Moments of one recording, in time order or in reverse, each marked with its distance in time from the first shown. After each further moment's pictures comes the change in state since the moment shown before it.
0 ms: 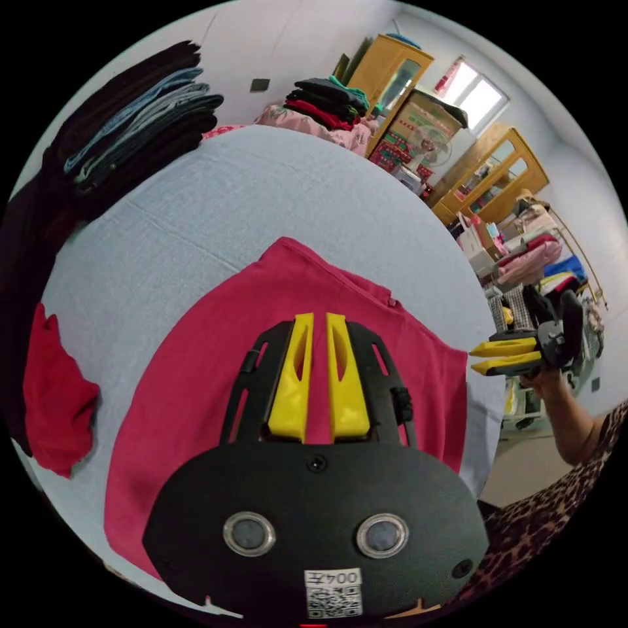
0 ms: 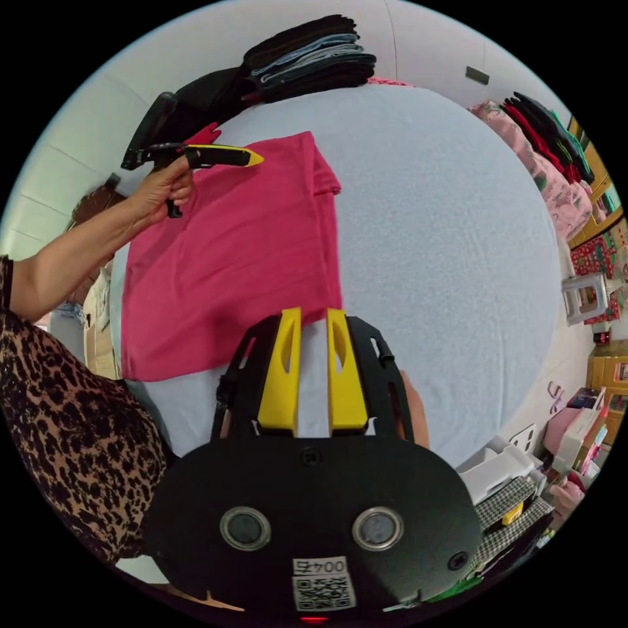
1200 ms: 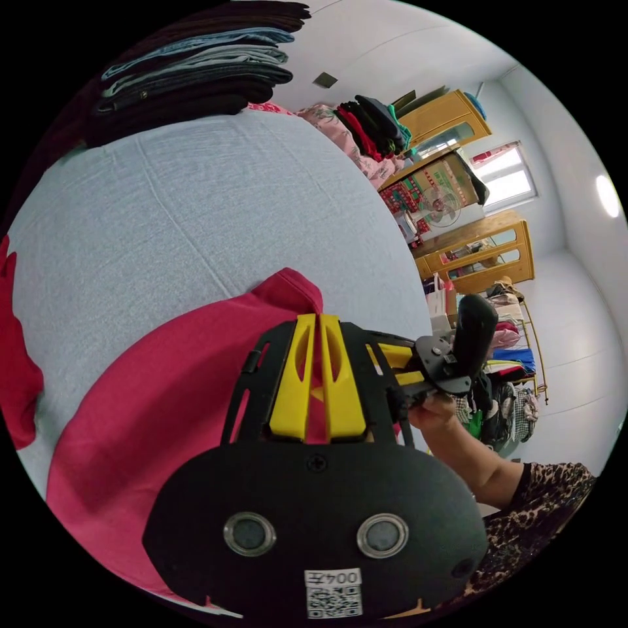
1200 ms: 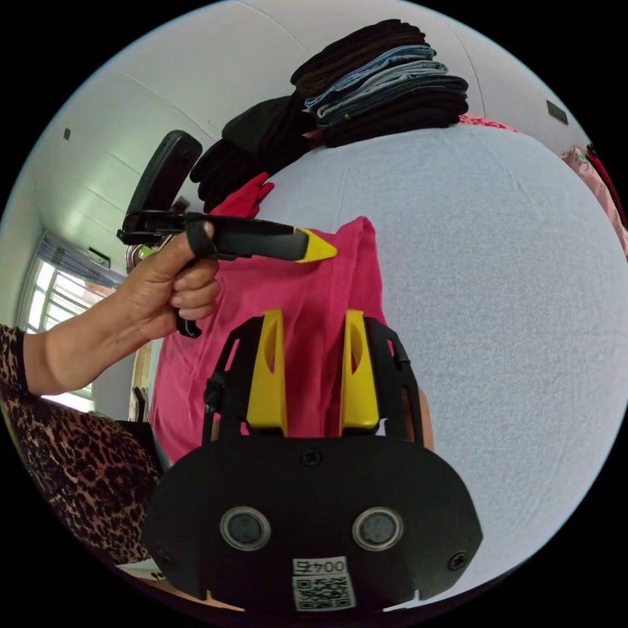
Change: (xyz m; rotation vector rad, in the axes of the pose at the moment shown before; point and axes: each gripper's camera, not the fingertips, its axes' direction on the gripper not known) left arm -0.084 -0.095 -0.032 0.027 0.256 -0.327; right arm 0.148 -0.251 0.004 0.153 -0.334 -0.222
